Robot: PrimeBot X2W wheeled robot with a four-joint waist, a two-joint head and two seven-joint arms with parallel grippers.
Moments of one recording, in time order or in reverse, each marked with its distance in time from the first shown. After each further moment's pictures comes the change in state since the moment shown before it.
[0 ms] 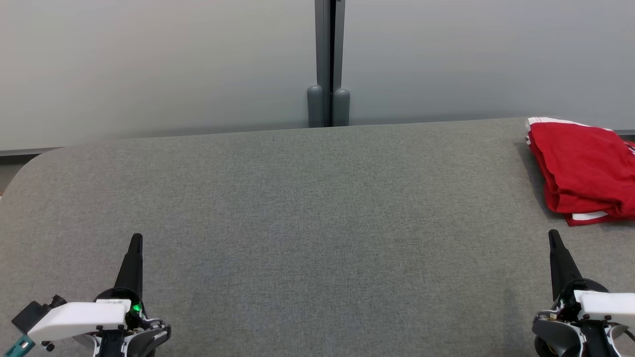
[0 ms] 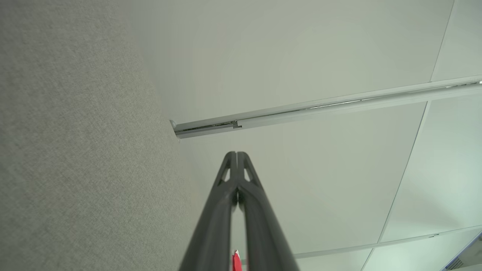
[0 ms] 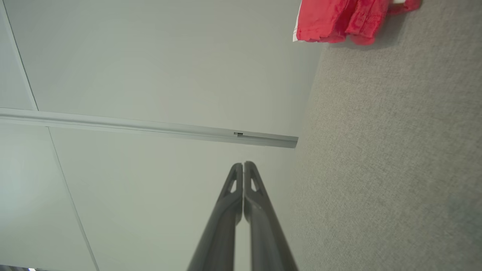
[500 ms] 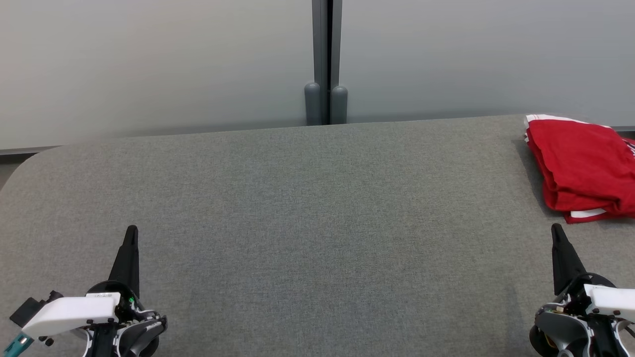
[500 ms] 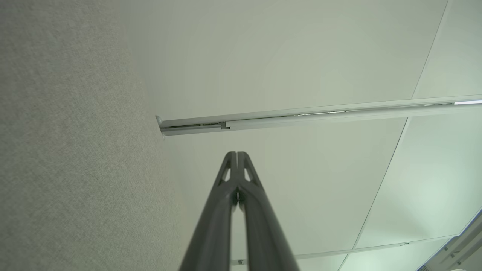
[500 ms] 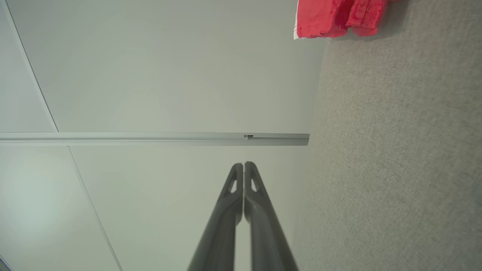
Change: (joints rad) left arm -0.026 -0.002 0.020 0.015 -0.095 -0.013 0.029; right arm -0.019 0.002 -0.018 0.005 0.109 0.000 0.028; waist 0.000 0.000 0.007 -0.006
